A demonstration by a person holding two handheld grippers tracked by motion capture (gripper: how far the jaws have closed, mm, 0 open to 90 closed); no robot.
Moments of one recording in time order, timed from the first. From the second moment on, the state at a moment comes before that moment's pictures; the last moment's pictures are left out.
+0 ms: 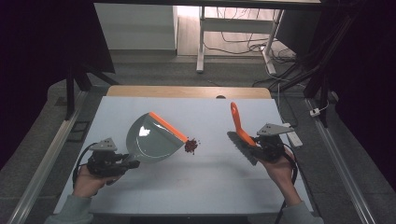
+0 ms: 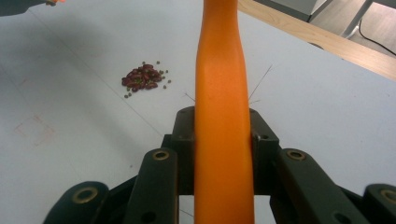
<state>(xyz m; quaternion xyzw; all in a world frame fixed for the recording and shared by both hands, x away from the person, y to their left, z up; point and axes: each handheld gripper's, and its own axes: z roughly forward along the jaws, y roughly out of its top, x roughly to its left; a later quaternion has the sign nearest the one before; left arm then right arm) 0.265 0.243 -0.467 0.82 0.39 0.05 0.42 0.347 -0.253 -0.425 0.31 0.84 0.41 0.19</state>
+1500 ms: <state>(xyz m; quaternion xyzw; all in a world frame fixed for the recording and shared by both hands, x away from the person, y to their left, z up) 0.268 0.218 -0.487 0.89 0.34 -0.02 0.31 0.397 -0.189 -0.437 0.27 0.86 0.41 0.16</state>
